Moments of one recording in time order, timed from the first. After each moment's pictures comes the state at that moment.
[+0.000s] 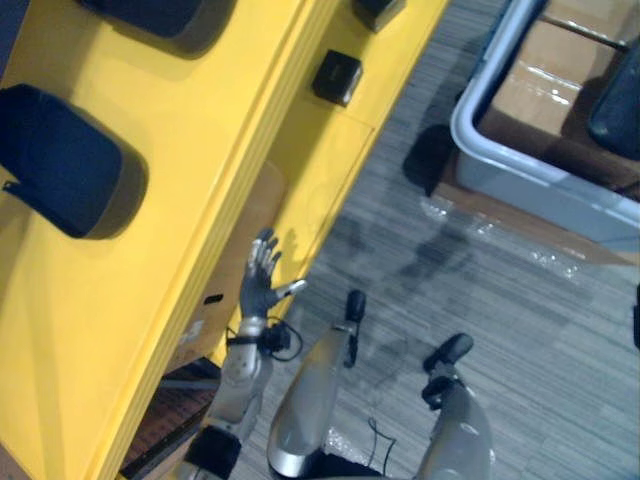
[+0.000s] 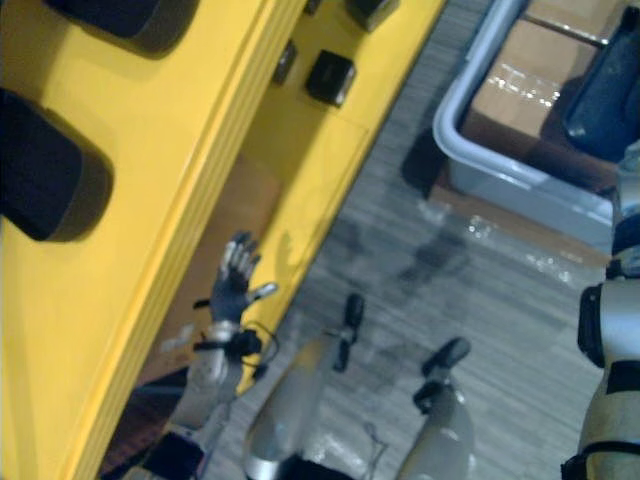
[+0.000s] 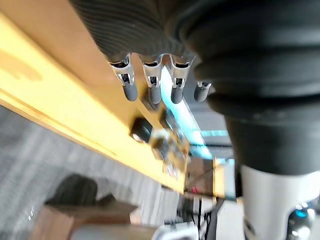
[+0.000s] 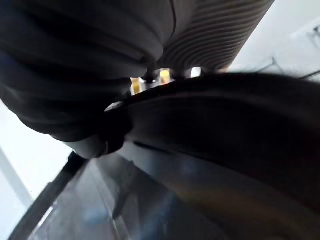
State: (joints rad) left arm -0.22 0.17 -0.29 0.20 -0.34 -0.39 0.19; right arm -1.31 -0.89 0.26 1.22 0.00 0.14 -0.76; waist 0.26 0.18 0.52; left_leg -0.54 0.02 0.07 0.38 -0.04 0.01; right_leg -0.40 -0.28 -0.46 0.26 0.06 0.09
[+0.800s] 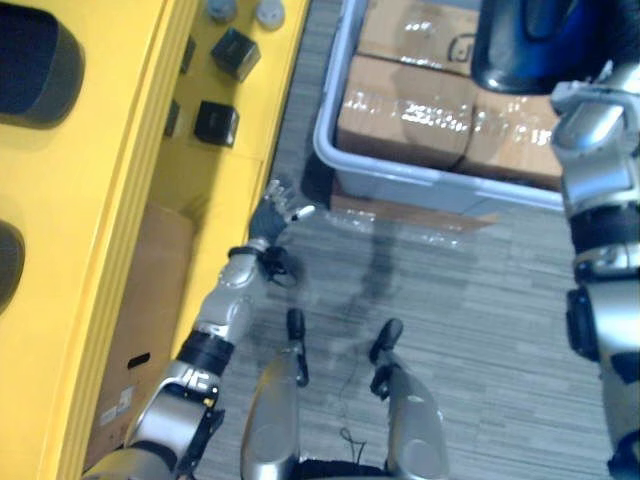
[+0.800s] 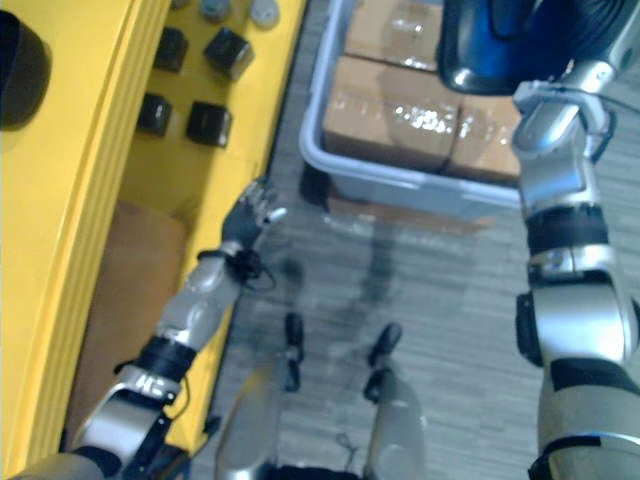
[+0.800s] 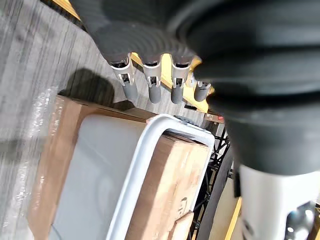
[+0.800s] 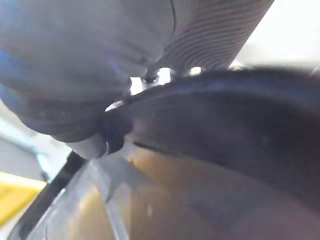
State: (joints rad) left arm -0.64 0.29 -0.21 0.39 -0.66 0.07 0.13; right arm -1.11 -0.63 0.13 0.67 -0.25 -0.14 -0.74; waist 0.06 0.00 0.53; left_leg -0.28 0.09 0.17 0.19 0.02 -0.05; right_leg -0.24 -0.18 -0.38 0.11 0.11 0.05
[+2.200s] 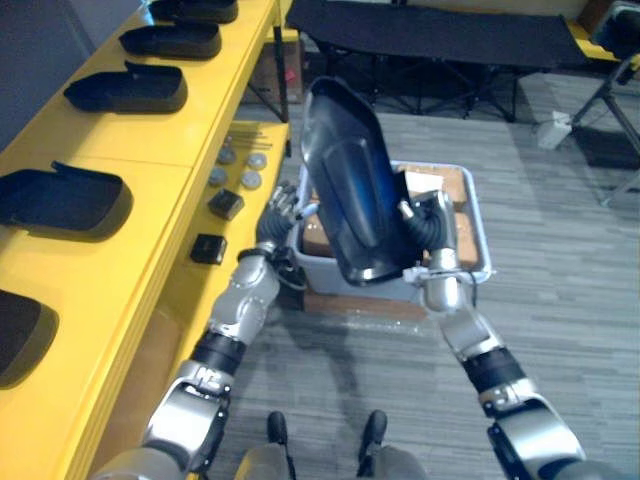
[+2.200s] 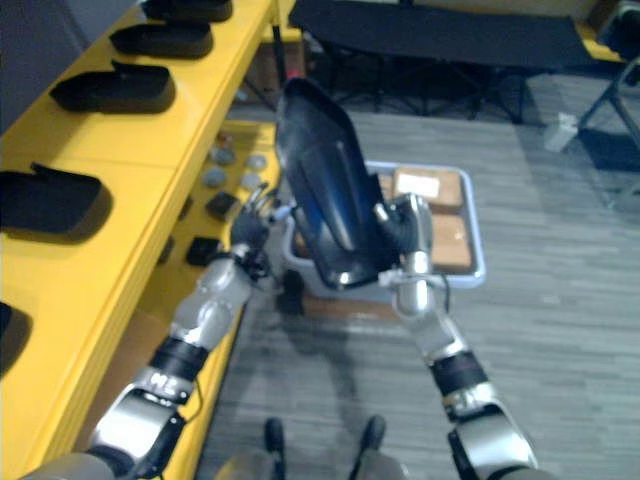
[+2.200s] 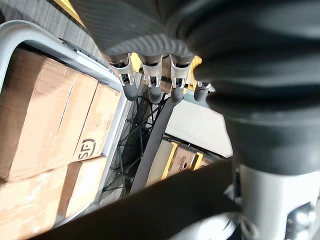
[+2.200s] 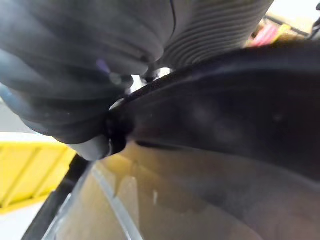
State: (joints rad) left arm -0.60 0.18 -0.26 0.39 -0.65 0.05 0.14; right arm -0.52 -0.30 0.26 0.41 -0.37 -0.20 -0.51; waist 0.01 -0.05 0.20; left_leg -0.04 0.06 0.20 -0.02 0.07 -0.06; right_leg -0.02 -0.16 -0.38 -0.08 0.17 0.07
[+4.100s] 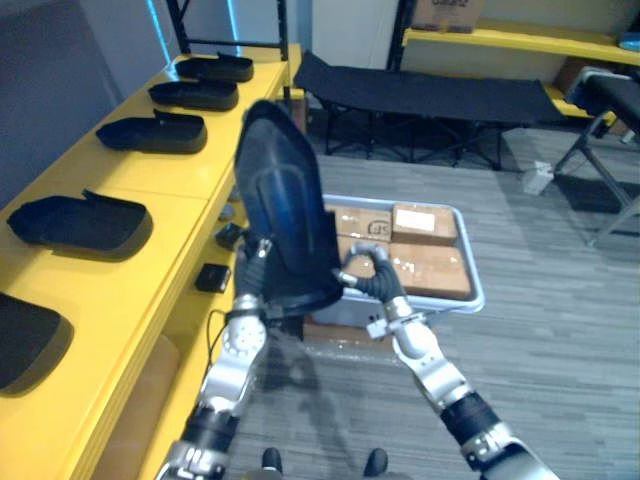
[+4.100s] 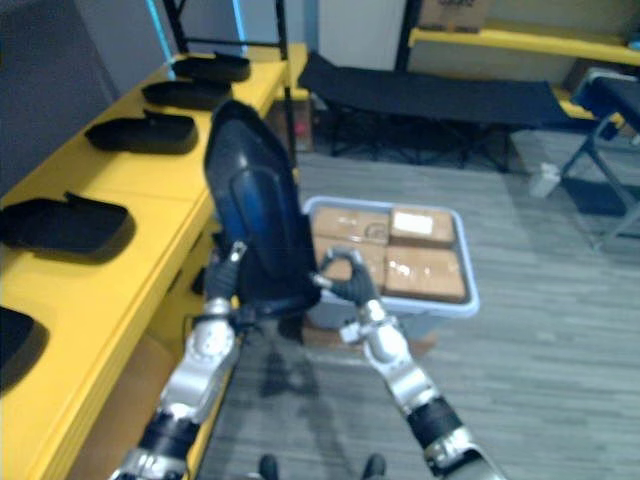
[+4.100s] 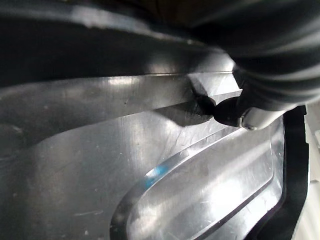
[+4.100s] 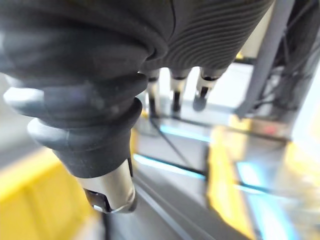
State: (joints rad) left arm -0.10 0.14 -0.08 0.07 0.14 -0.04 0.49; right arm -0.28 -0.21 0.31 0.10 0.11 -0.35 -0.17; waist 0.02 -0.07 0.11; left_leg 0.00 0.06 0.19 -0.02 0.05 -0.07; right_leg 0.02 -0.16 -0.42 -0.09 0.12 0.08
